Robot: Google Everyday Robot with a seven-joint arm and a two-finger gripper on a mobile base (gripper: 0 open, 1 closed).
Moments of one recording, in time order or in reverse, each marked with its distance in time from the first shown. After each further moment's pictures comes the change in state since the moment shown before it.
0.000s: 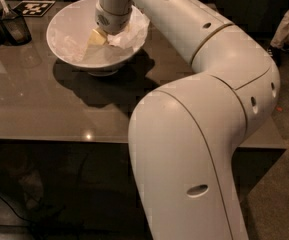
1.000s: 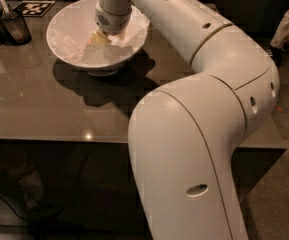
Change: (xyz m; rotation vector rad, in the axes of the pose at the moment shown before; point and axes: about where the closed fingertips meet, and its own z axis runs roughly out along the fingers) arm 0.000 0.000 0.000 0.000 0.000 -0.001
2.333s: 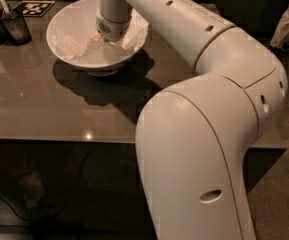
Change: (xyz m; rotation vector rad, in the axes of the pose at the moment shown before) arm 0.009 0.008 0.013 -0.011 0.007 -0.066
